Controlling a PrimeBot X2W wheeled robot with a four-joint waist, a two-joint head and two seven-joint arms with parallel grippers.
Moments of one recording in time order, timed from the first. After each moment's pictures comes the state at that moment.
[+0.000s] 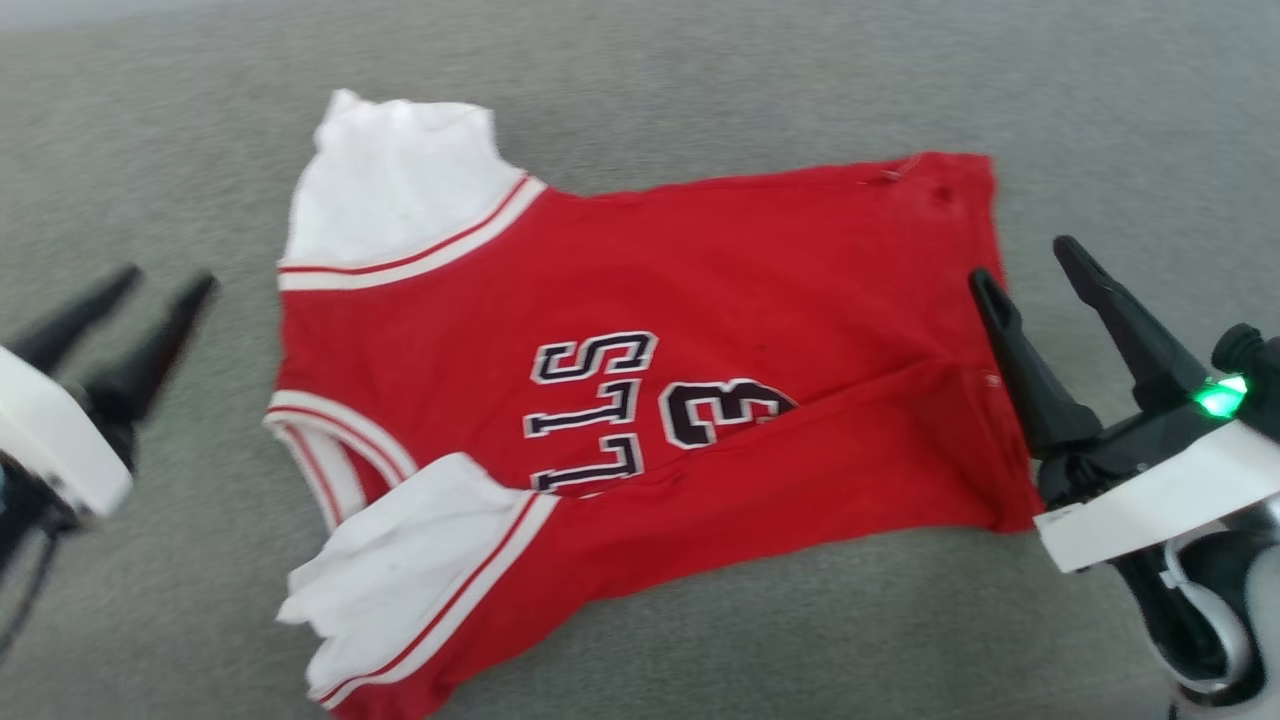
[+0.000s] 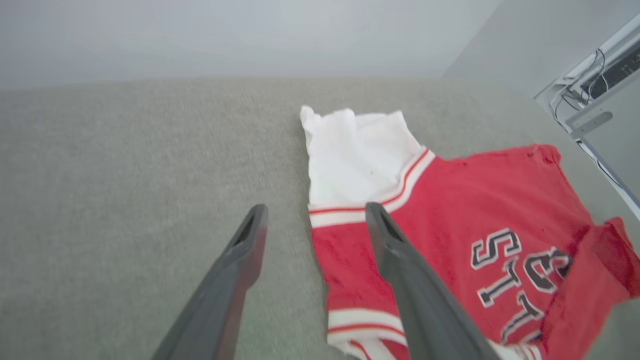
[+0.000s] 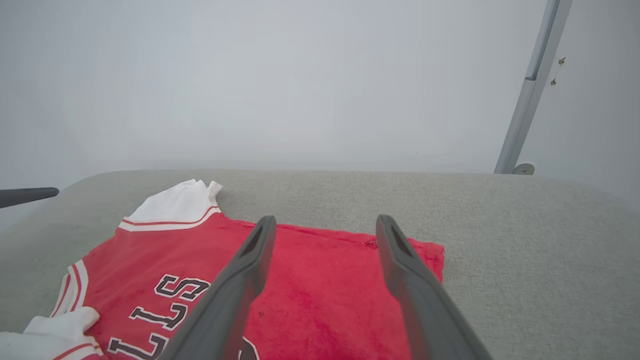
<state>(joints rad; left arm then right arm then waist) -0.58 1.12 -0.77 -0.01 -1.38 0.05 -0.04 -0.21 -0.33 0.13 -0.25 0.53 0.13 0.15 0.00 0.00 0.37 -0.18</state>
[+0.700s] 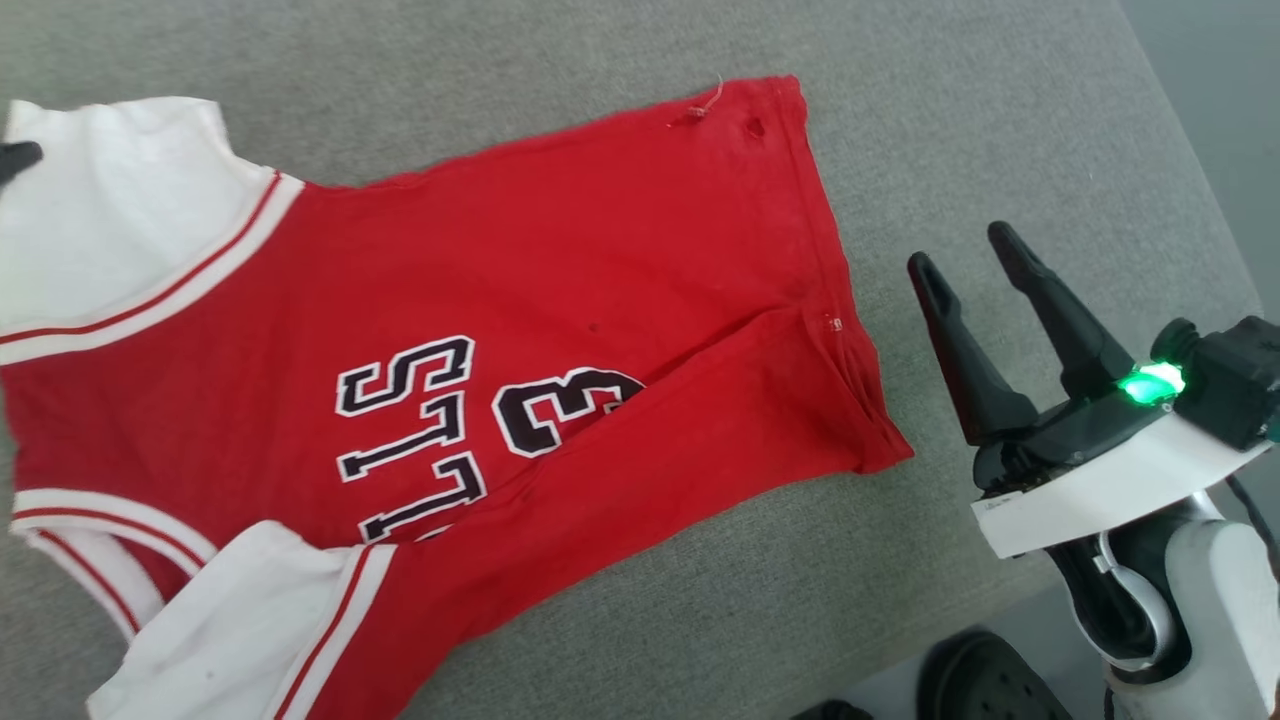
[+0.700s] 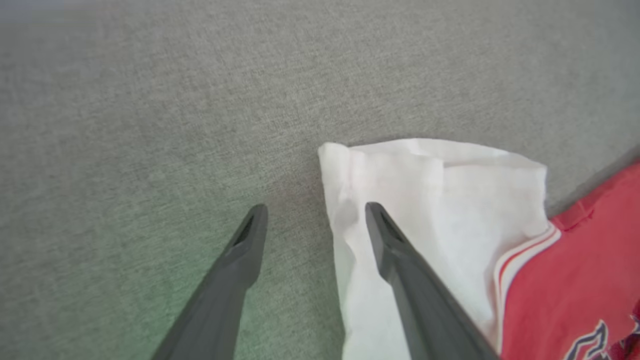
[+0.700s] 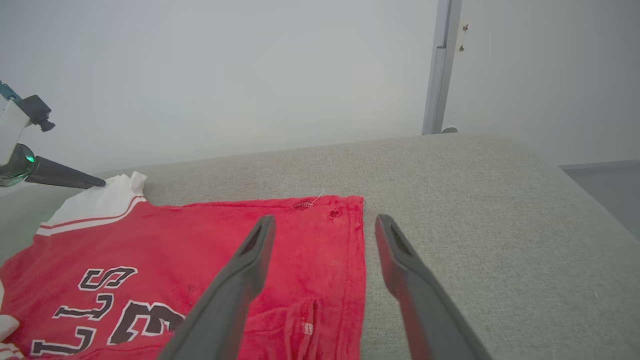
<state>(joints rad) -1.14 1.00 -0.84 0.55 -1.34 -0.03 0.68 -0.27 -0.28 0.23 -0.14 0.57 0.13 0.00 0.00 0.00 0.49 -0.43</state>
